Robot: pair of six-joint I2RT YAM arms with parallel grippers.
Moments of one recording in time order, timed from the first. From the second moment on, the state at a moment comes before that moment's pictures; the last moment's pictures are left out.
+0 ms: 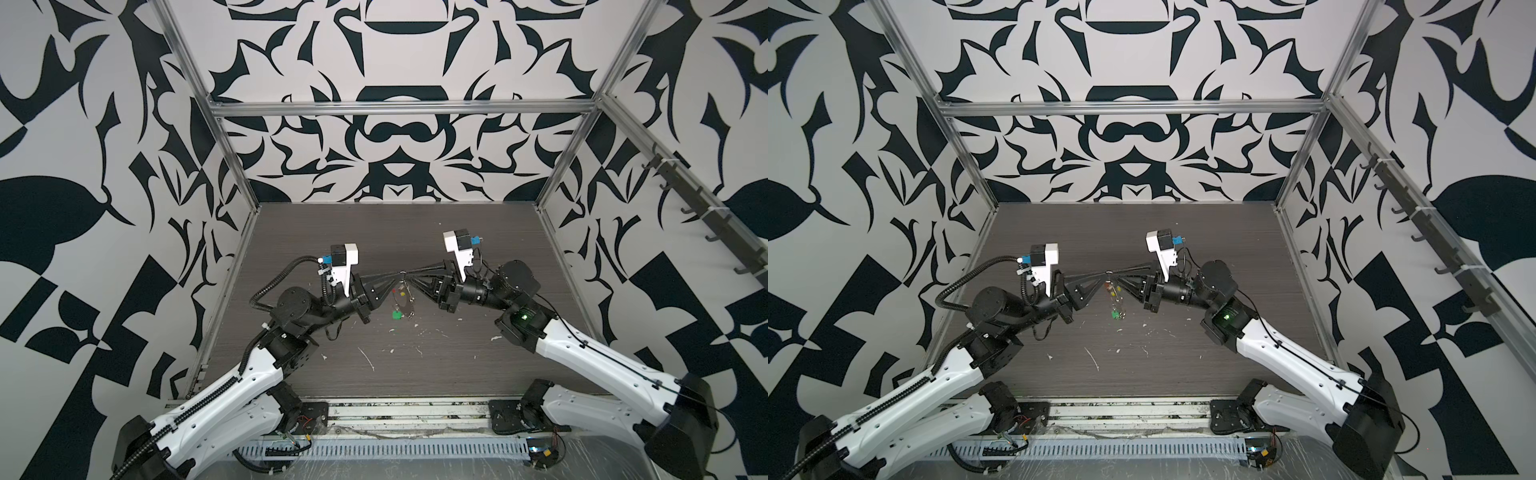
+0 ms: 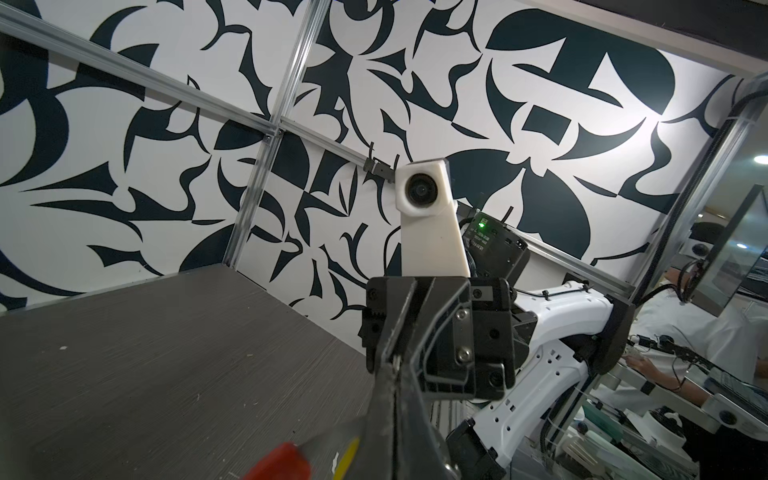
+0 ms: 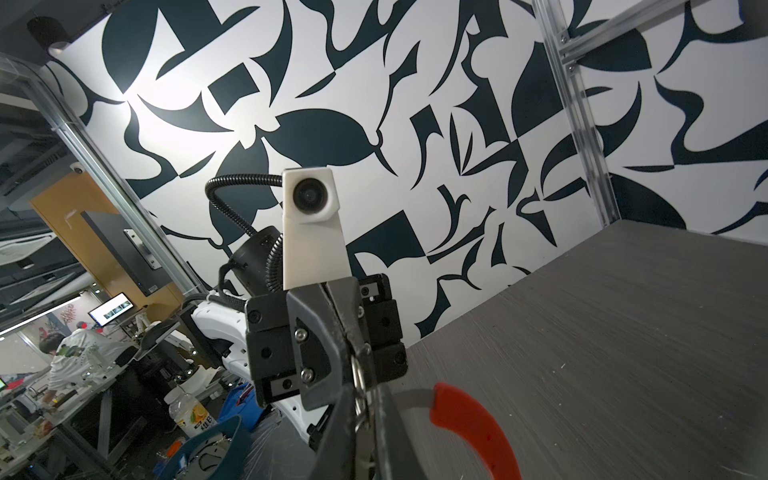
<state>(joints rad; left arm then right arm) -0.78 0.83 0.61 0.53 0.45 -0.58 0.75 1.05 0.78 0.49 -0.67 0.65</state>
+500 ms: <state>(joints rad) -0.78 0.75 0.63 0.33 0.44 -0.56 0.75 0.99 0.97 -0.05 -0.63 0.43</state>
